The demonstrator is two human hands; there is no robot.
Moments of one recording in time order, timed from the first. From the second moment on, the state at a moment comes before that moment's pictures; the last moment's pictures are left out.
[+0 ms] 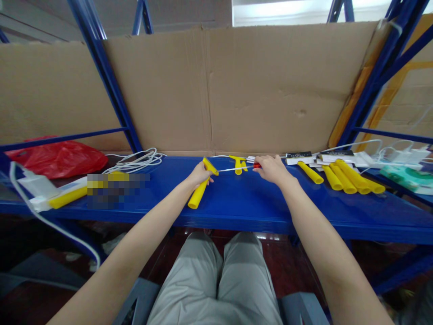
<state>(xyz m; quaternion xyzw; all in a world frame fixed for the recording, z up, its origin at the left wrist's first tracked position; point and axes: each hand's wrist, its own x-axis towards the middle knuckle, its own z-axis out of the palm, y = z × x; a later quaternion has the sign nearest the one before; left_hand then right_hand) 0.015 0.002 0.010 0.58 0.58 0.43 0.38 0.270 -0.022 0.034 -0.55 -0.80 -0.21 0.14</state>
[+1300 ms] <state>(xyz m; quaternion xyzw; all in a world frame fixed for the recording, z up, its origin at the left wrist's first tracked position) 0.000 0.003 0.015 0.66 0.60 0.35 0.29 0.271 -0.017 0.025 -0.53 -0.83 -0.13 0.14</state>
